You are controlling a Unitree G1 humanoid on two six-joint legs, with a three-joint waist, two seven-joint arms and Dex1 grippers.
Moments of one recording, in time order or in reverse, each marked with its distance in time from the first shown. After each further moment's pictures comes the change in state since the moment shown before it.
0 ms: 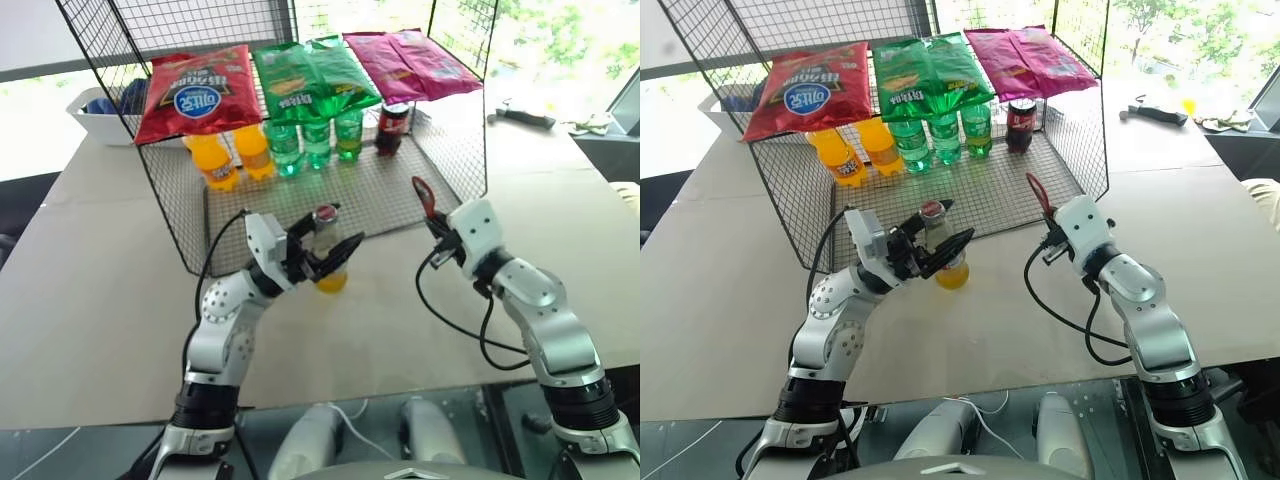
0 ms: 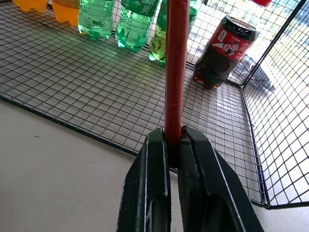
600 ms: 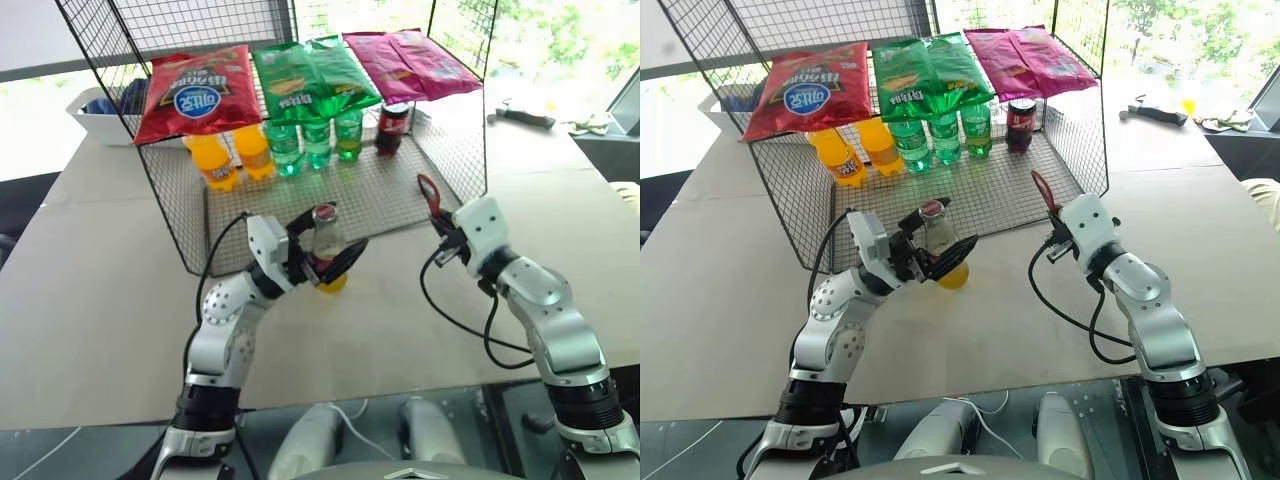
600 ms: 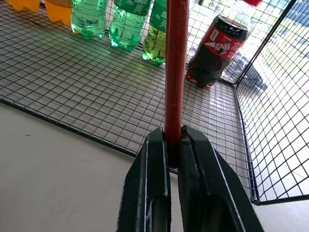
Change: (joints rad) left arm 0.003 -0.010 -0.005 0.006 0.014 0.004 0.011; right arm 0.000 -0.013 -0.017 0.000 0.009 0.000 0.000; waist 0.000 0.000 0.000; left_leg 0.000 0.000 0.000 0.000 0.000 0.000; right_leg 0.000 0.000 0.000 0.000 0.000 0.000
